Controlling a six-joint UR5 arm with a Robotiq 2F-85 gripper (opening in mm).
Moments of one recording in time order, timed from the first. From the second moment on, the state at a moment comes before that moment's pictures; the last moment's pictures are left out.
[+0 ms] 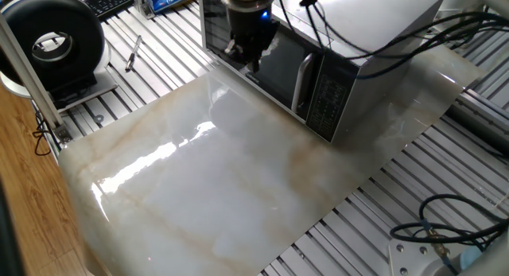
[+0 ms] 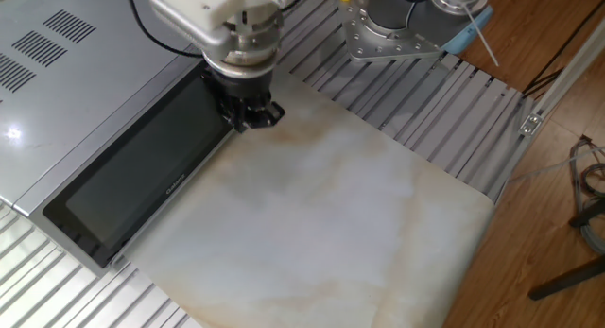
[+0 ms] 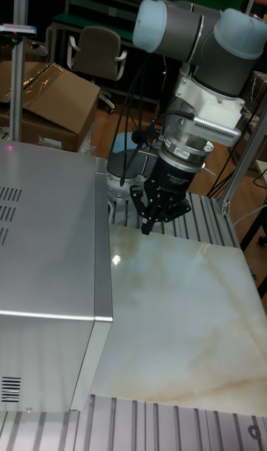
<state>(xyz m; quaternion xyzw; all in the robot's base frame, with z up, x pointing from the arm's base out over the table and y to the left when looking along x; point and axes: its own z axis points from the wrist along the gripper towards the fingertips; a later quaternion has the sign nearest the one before) 0.534 0.026 0.209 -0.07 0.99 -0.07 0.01</state>
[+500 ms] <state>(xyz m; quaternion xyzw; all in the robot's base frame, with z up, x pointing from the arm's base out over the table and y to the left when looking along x) 0.519 0.023 0.221 -0.09 0.99 -0.08 -0.01</state>
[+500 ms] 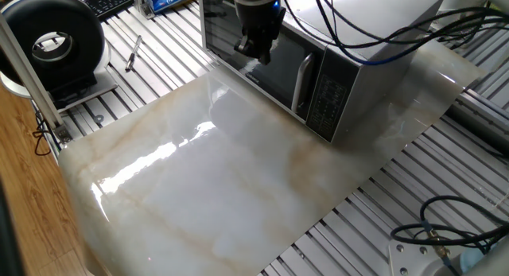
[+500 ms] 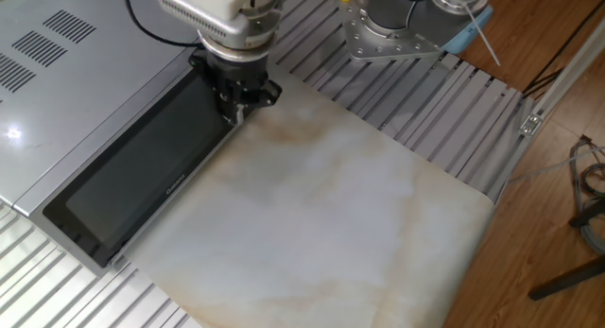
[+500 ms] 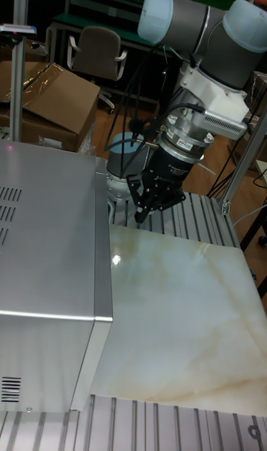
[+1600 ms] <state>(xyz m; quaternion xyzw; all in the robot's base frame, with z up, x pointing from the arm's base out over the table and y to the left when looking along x) 0.497 0.032 0.225 -0.33 0.94 -0.05 -0.06</state>
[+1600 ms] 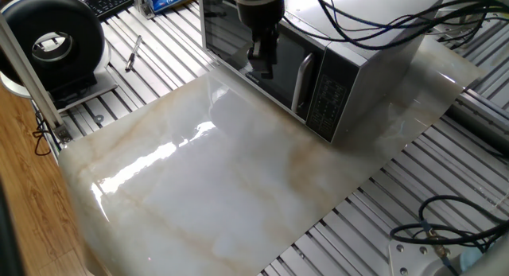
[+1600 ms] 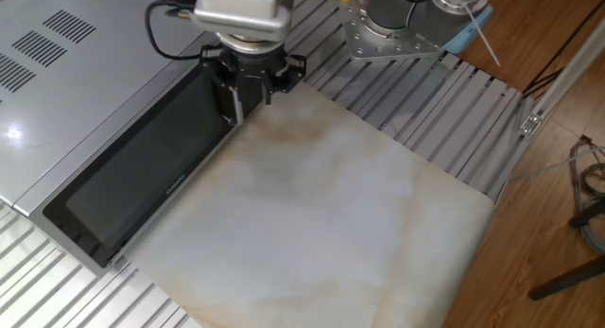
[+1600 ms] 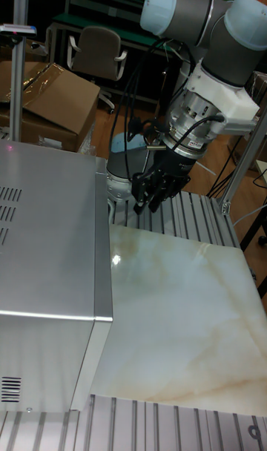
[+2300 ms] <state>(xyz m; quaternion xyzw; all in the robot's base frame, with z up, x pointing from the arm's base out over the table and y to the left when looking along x) 0.493 0.005 0.217 -0.47 0.88 -0.06 -0.05</state>
